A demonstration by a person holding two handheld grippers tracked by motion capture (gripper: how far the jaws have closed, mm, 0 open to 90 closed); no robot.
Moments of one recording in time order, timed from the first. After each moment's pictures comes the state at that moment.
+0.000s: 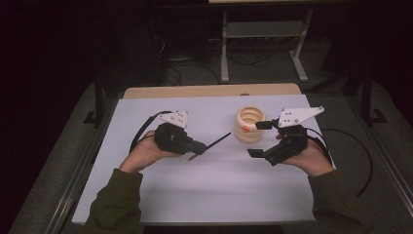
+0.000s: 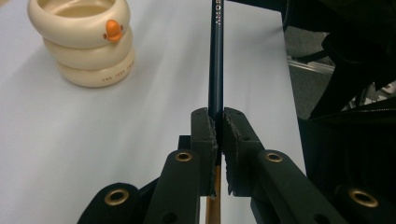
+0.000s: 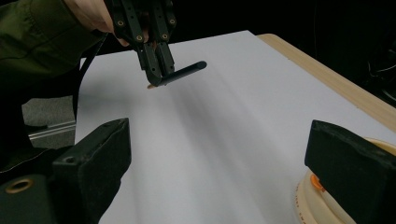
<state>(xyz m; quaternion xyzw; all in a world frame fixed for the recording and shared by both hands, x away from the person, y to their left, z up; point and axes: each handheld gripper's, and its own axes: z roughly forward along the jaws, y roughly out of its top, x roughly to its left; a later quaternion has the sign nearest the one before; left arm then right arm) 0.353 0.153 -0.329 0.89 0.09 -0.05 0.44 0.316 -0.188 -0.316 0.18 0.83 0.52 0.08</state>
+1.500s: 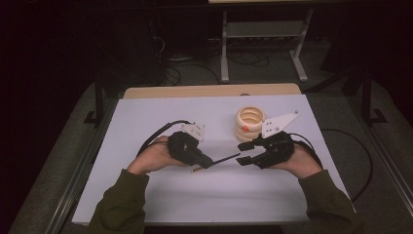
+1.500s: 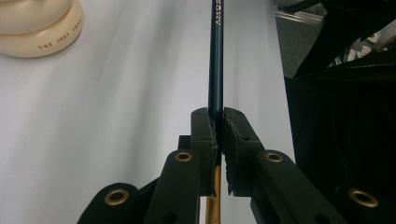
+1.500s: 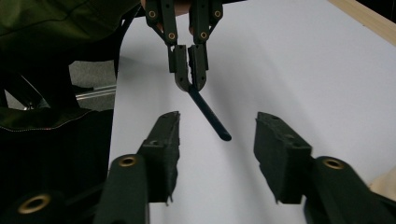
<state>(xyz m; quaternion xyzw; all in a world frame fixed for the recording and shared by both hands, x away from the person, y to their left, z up) 0.341 0.120 -0.345 0.93 0.06 -0.09 0.35 0.317 -0.161 -0.335 0.12 0.87 0.48 0.00</state>
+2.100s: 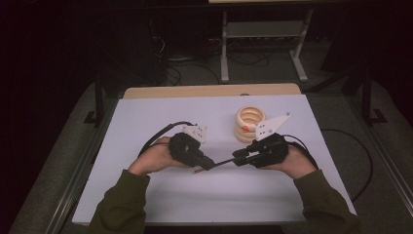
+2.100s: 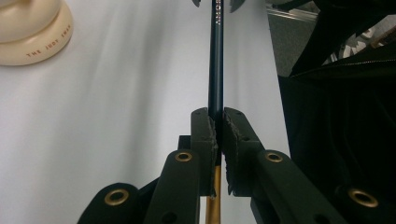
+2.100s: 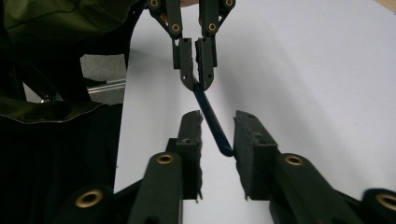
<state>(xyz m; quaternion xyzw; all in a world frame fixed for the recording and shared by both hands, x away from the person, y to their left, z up) 0.339 0.117 -0.345 0.93 0.04 -0.09 0.35 0.320 -0.150 -0.345 0.11 0.88 0.47 -0.02</state>
